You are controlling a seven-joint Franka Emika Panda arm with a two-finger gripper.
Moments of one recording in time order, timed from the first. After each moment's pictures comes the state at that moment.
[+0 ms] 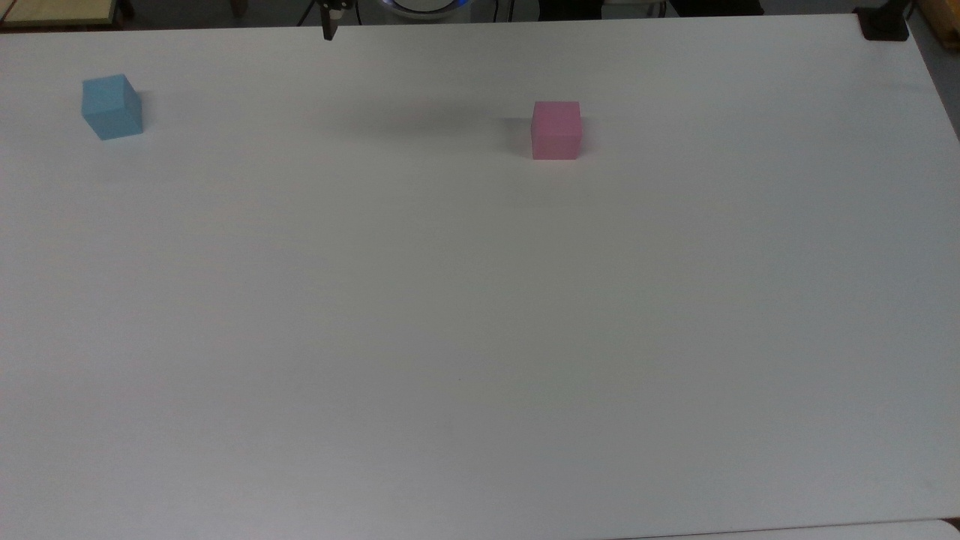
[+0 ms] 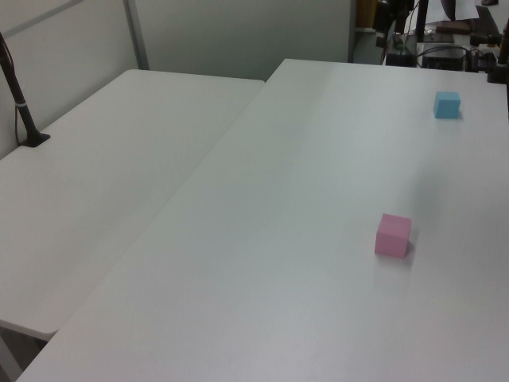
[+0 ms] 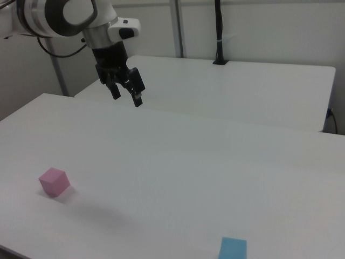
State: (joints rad) arm 0.08 -0.07 -0.19 -1.68 -0.09 1.73 0.12
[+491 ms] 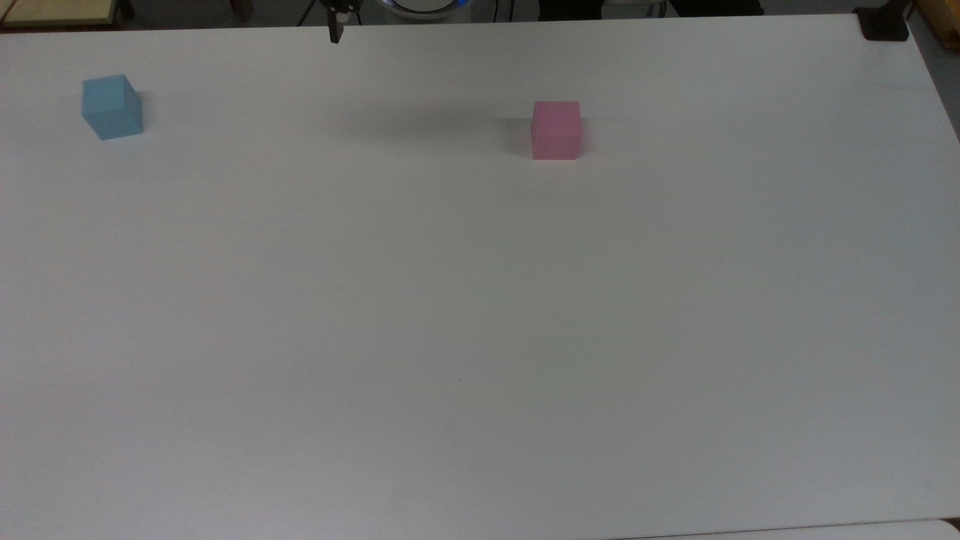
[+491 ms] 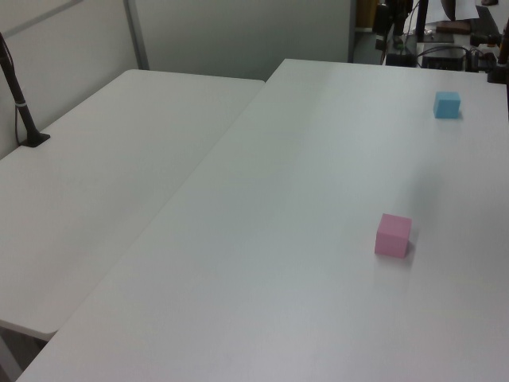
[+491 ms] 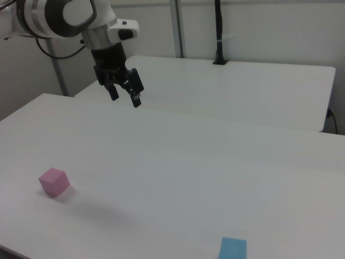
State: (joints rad) arm 0.08 -0.06 -0.18 -1.69 -0.09 1.73 0.10
